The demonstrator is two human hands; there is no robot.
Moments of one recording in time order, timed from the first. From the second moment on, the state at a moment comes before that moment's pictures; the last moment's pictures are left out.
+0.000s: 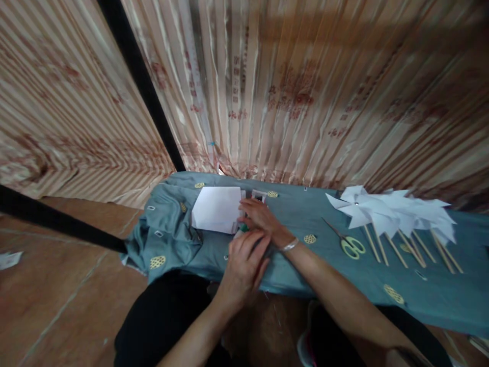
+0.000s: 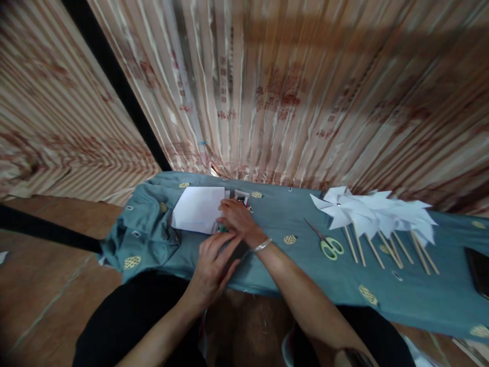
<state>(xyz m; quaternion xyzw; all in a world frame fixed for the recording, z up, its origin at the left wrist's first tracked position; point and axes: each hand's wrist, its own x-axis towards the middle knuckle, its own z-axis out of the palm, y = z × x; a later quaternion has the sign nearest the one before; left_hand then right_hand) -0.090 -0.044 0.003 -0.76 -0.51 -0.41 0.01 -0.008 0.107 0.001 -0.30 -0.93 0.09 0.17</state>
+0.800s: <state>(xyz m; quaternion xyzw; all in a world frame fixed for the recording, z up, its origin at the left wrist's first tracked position) -0.077 -0.050 0.001 -0.78 -0.48 -0.40 -0.04 -0.042 0.122 -0.025 -0.26 -0.92 0.22 0.18</state>
